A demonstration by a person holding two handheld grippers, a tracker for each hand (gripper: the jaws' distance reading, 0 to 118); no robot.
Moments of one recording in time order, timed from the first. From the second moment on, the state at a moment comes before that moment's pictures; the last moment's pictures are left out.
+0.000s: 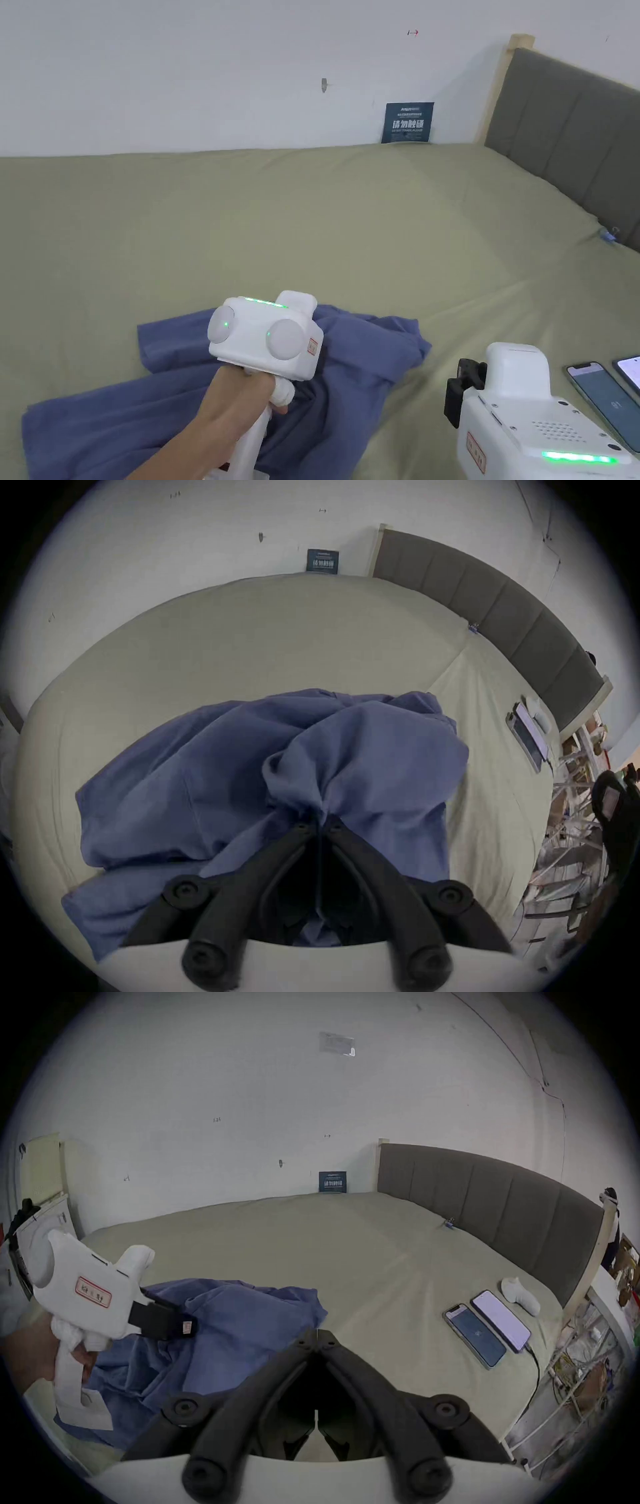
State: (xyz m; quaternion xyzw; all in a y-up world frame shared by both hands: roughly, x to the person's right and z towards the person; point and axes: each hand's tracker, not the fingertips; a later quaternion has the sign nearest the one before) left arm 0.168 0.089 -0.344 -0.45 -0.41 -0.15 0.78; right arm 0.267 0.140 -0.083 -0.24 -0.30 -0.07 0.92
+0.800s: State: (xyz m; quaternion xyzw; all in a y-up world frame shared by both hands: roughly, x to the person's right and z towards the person) left arm -0.169 0.217 -0.184 -0.22 -0.15 -0.05 0.96; right arm 0.173 0.177 -0.071 -0.20 -0.20 -0.03 0.96
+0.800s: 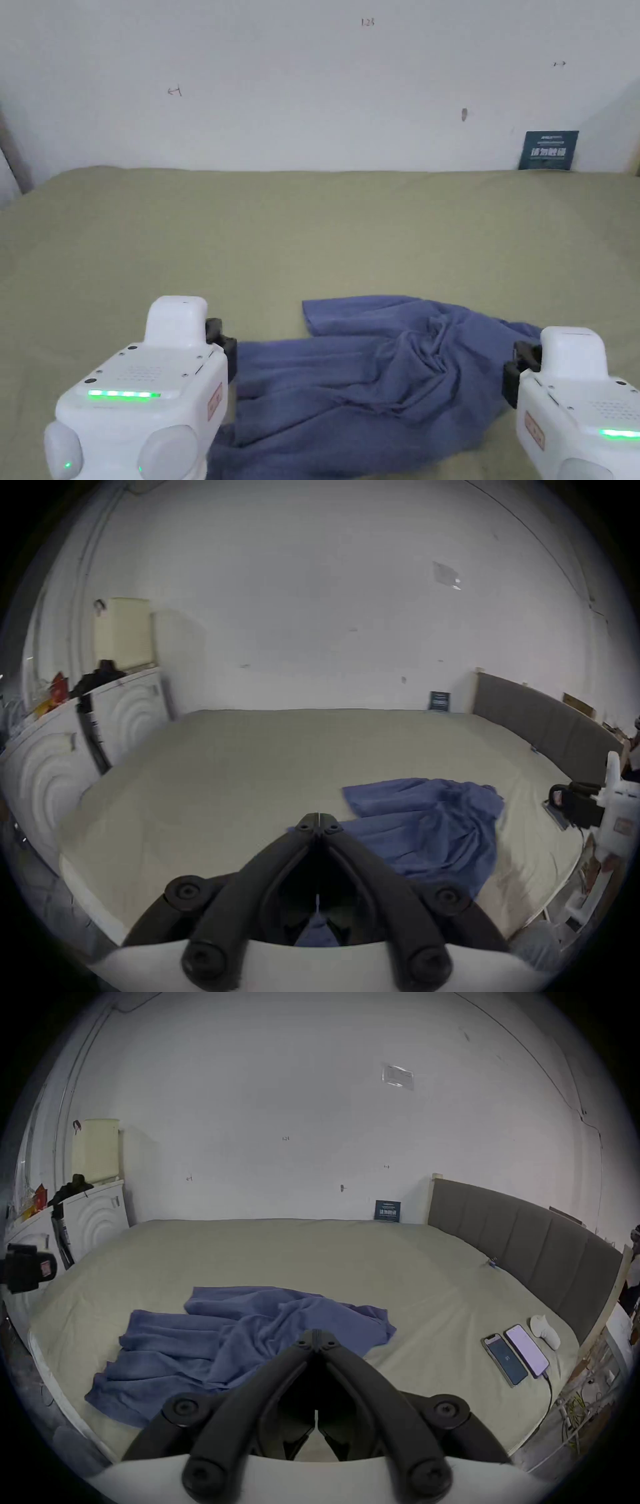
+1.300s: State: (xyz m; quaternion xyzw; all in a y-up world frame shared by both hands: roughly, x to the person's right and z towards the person) left arm -0.155 0.176 -0.283 -0.33 -0.17 -0.04 0.93; right arm 0.173 0.167 -0.107 -0.21 -0.18 -0.03 0.96
